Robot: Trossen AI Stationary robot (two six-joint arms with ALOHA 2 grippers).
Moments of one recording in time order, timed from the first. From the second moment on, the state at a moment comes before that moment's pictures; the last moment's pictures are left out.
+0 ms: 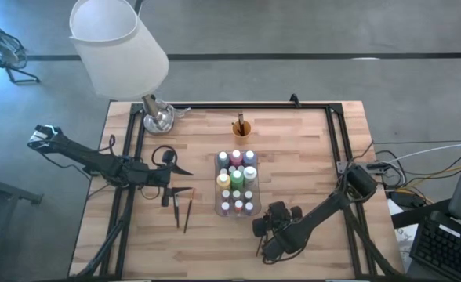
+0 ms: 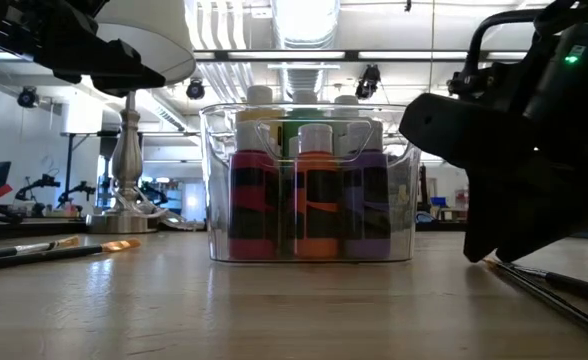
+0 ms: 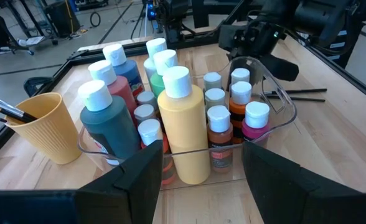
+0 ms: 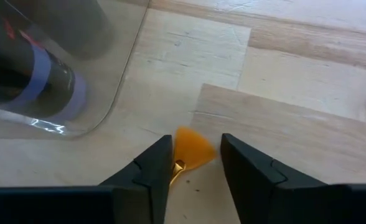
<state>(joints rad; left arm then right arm) -0.34 0.70 0.35 0.07 -0.34 0.02 0.66 2.11 1.34 -0.93 0.56 2.04</state>
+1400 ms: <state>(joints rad) -0.34 0.70 0.35 0.07 -0.34 0.02 0.67 2.10 1.61 -1.41 0.62 2.01</state>
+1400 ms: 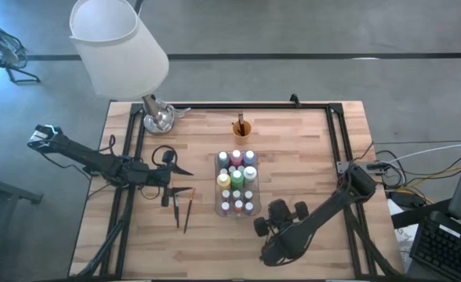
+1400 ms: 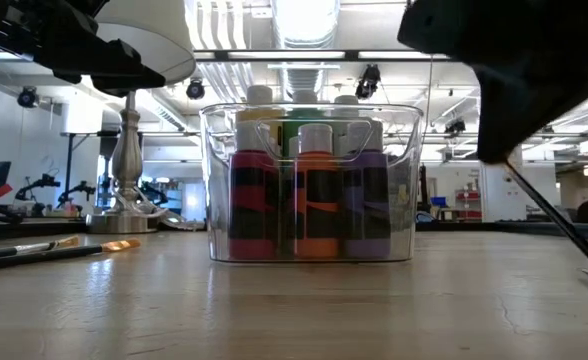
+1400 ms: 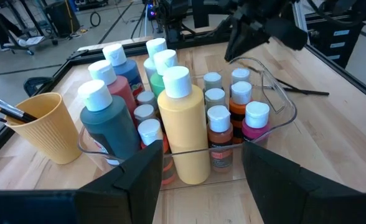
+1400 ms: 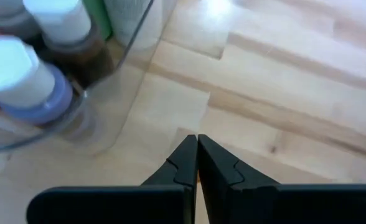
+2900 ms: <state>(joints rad) -0.34 0.70 0.35 0.06 -0.34 0.02 0.30 1.50 1.25 -1.46 1.11 1.48</state>
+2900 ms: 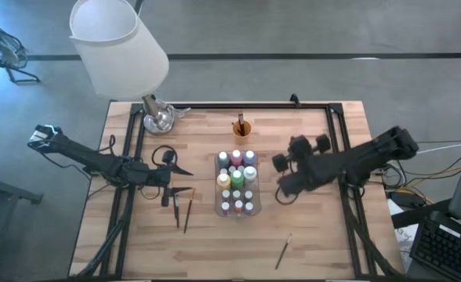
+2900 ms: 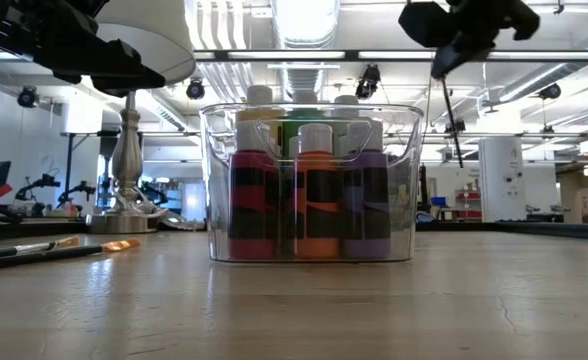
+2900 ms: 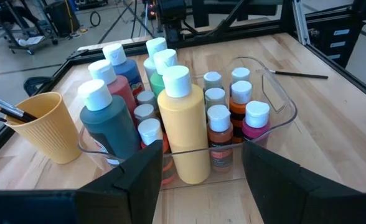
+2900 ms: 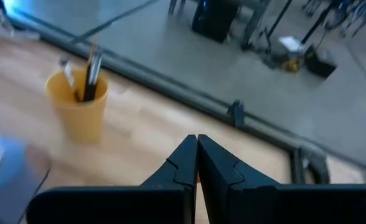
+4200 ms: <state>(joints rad) -0.34 0.70 0.35 0.07 -0.34 0.02 -0.30 1.54 1.19 0.23 0.59 -0.30</state>
